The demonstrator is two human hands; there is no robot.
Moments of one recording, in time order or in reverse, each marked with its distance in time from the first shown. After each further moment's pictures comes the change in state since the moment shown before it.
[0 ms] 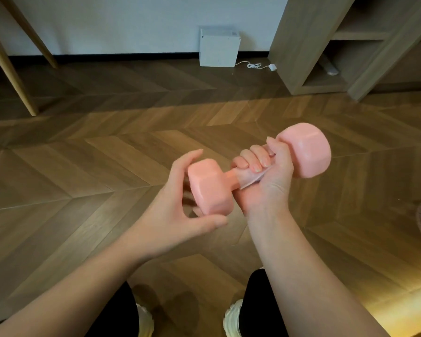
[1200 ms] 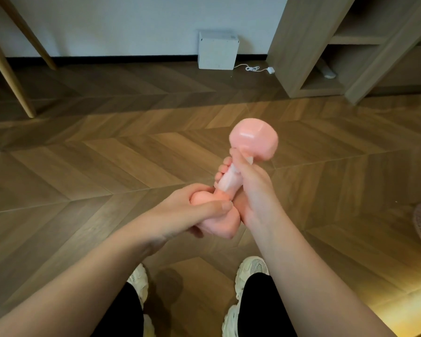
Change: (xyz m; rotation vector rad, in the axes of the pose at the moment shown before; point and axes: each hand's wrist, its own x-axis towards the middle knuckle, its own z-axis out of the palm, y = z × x) left_hand 0.015 0.014 0.002 -0.192 -0.102 -0.552; right_hand 0.019 0.018 -0.021 -0.552 0.058 0.124
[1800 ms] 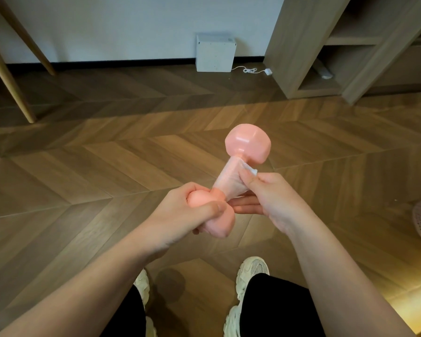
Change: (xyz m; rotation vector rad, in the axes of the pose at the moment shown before) left_hand 0.002 -0.004 0.007 -0.030 0.132 0.069; right_hand -0.017 -0.033 -0.034 -0.683 -0.097 0.035
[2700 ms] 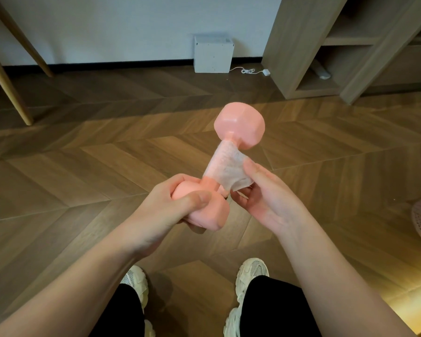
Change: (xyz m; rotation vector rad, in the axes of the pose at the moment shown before) left_hand -0.005 0.010 -0.015 -0.210 -0.073 0.085; right_hand 0.010 0.006 -0.002 0.465 -0.073 -0.026
